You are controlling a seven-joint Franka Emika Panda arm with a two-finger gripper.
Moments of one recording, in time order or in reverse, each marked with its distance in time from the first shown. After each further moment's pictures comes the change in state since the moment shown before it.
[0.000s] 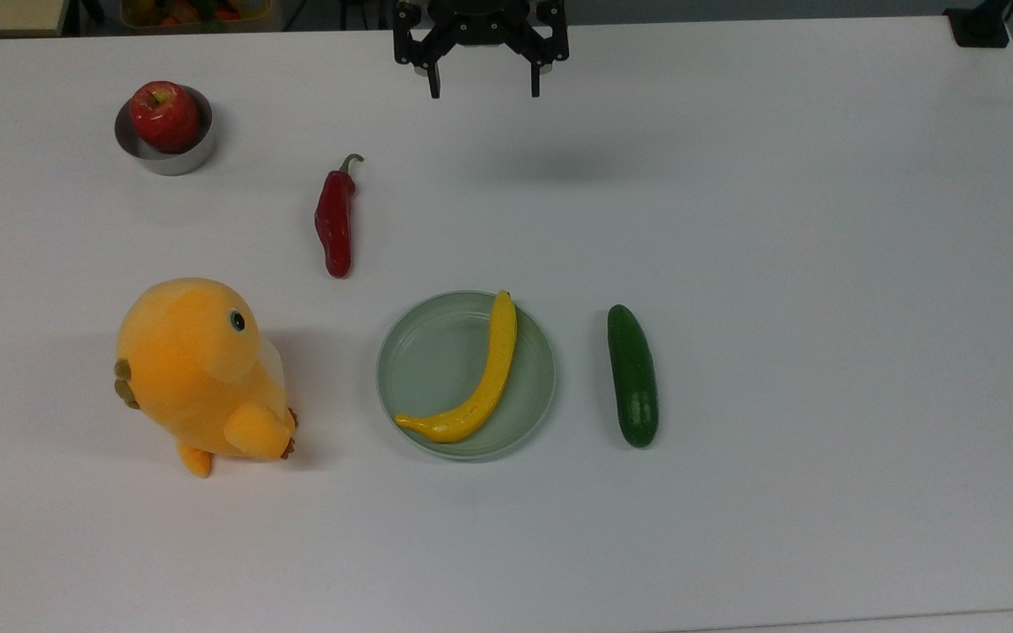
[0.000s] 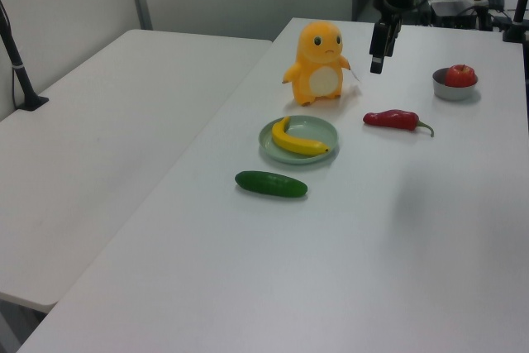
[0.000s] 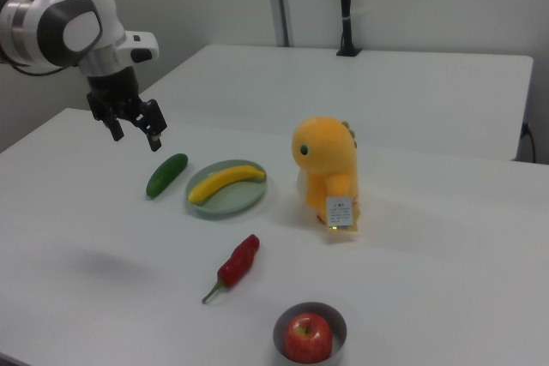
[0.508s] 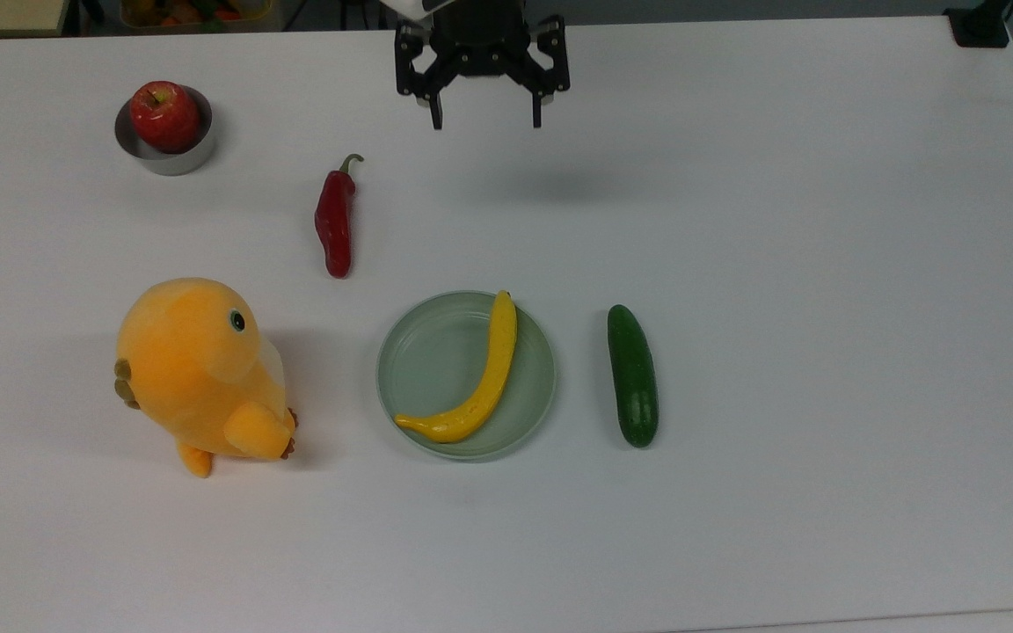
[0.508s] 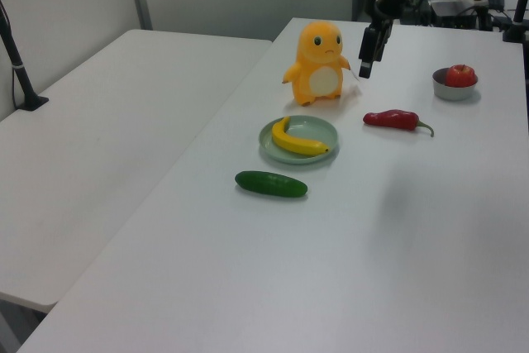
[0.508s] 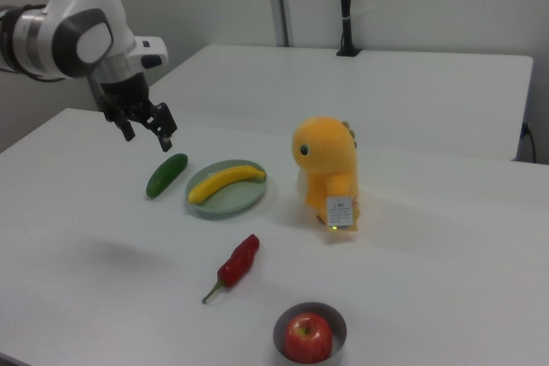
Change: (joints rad) arm 0.000 0.046 0.000 -0.002 0.000 0.098 0.000
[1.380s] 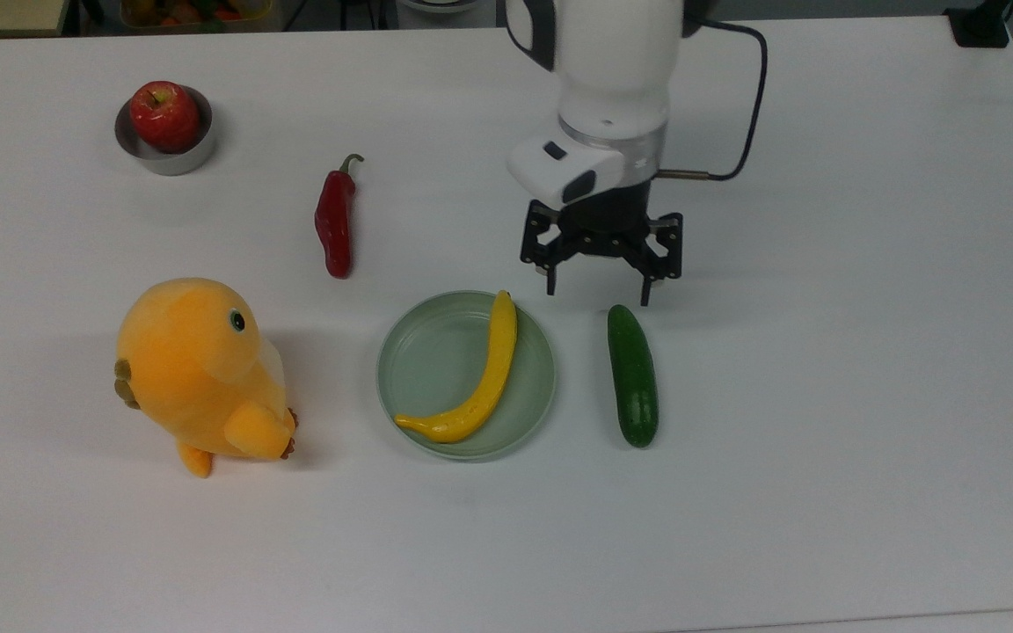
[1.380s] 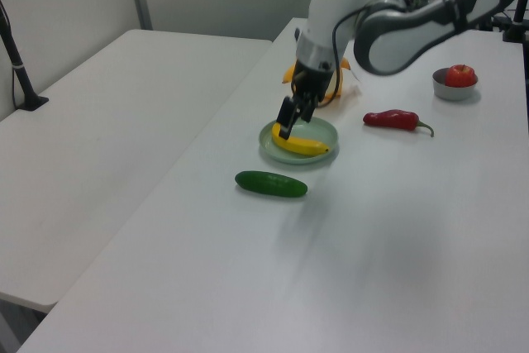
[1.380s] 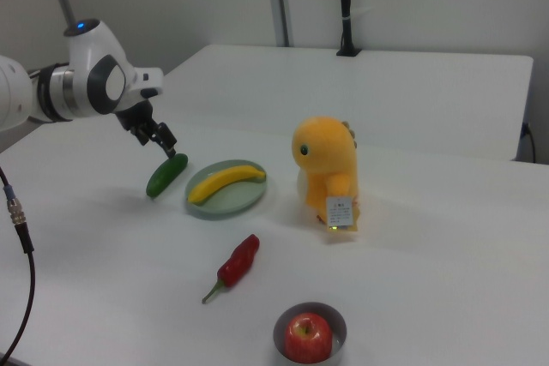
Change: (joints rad) arm 0.169 0.415 0.007 0.235 -0.187 0.328 0.410
